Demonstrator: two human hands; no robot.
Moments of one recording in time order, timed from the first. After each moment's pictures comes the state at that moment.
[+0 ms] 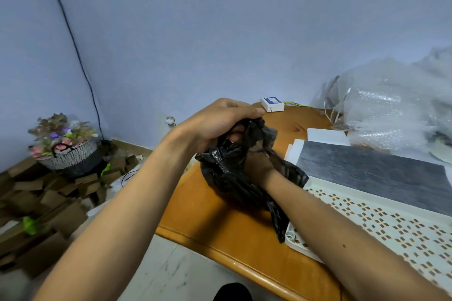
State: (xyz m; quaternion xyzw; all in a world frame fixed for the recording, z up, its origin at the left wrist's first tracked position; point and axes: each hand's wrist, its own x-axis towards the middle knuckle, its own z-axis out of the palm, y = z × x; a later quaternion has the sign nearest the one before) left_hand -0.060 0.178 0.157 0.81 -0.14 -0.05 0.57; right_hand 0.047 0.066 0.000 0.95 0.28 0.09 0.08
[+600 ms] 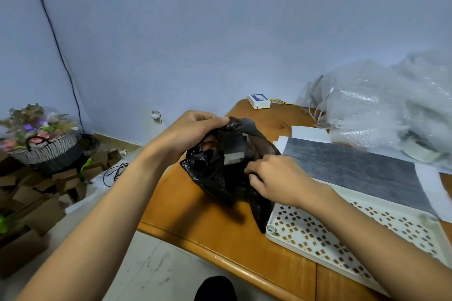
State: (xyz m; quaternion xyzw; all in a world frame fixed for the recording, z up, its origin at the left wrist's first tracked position) left_hand -0.058 0.202 0.117 0.82 -0.09 0.01 0.56; right_hand -0.038 -0.023 0.035 0.92 0.36 0.15 -0.03
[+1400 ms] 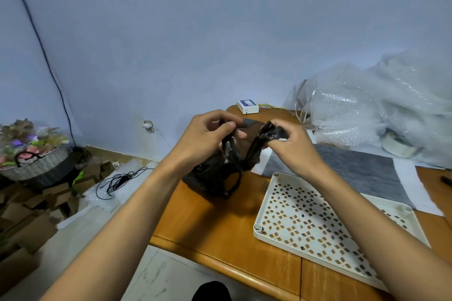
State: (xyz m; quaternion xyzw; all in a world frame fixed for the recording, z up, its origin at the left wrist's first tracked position) left_hand -0.079 0.146 0.119 0.79 -0.17 0.11 0.57; right_hand -0.046 -0.061 0.084 0.81 0.22 0.19 -0.51
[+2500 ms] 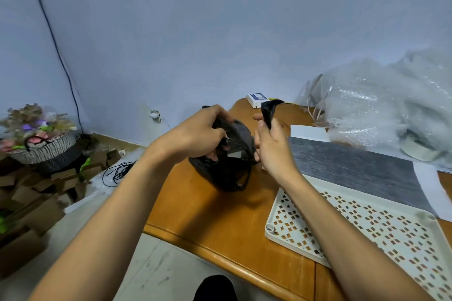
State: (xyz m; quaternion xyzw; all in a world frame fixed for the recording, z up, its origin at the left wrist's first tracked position) left_hand -0.075 0.178 0.133 0.92 -0.08 0.03 0.38; right_hand -0.017 0.010 0.050 0.71 0.15 0.12 -0.67
